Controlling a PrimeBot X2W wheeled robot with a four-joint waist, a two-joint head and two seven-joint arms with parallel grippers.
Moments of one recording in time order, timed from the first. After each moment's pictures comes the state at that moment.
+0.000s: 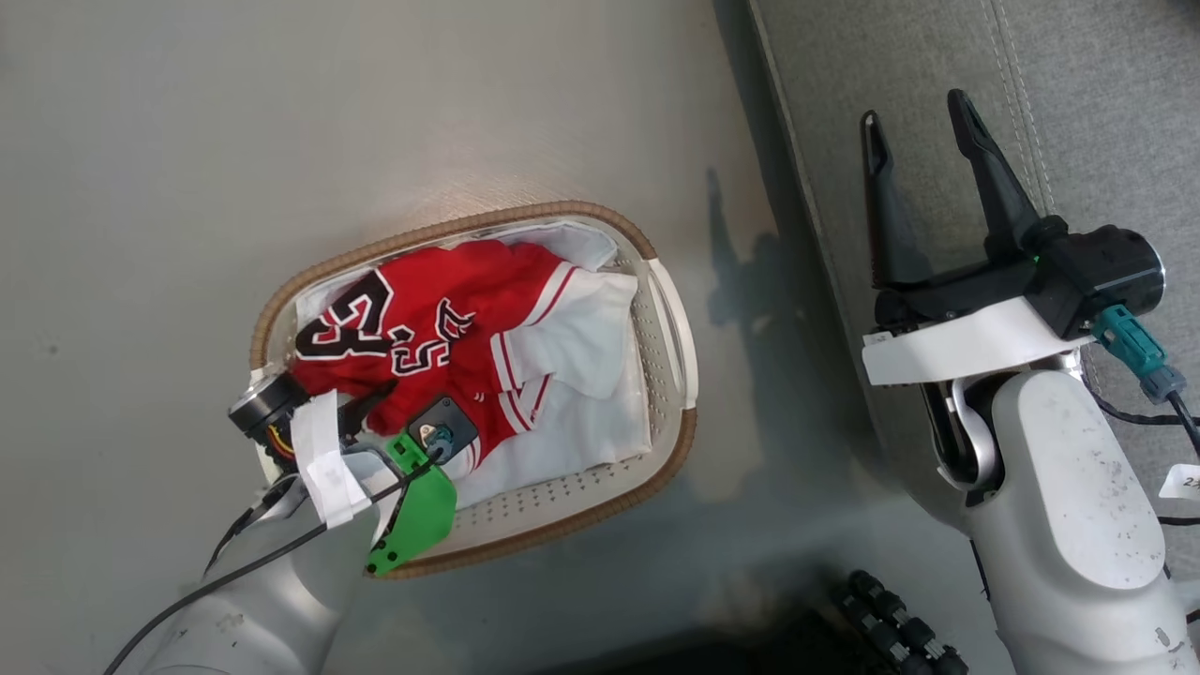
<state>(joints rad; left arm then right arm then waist) -0.76 0.11 -0.69 1.23 0.21 -0.12 -0.14 -0.48 -0.05 0.10 0.10 0.15 0.13 -0.26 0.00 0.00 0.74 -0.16</state>
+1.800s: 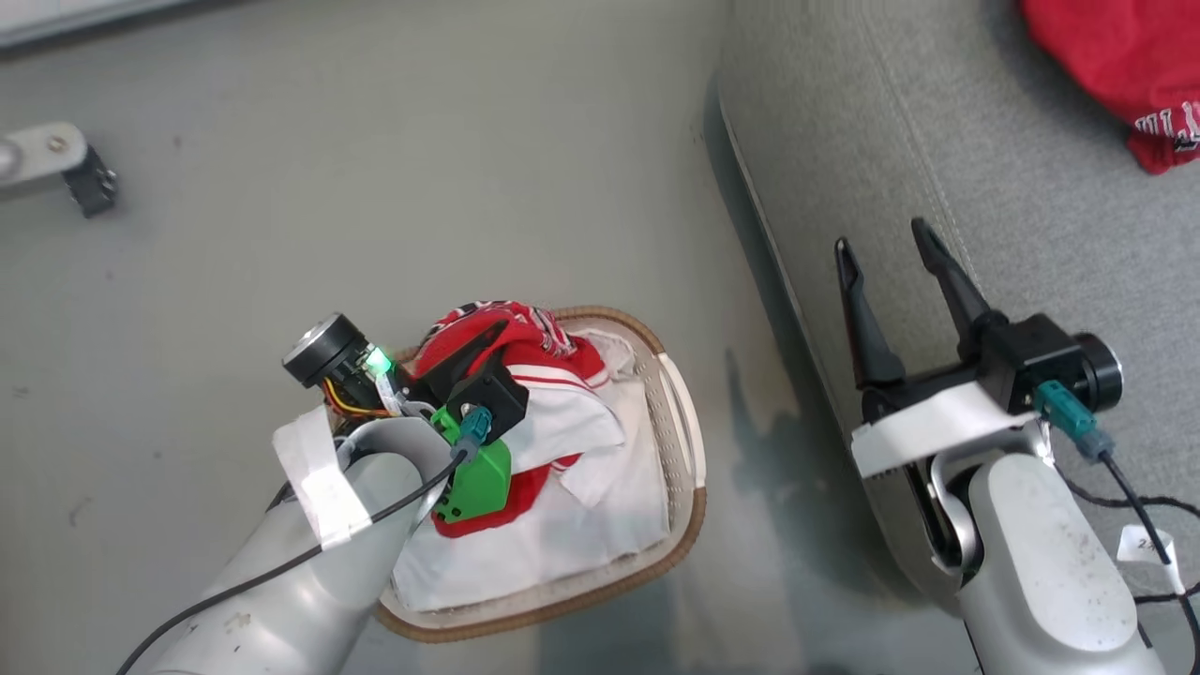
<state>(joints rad) -0.72 0.15 -0.75 0.90 0.09 -0.07 -0.26 -0.37 -0.05 0.10 0.20 0.11 0.13 -0.26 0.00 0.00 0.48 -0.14</state>
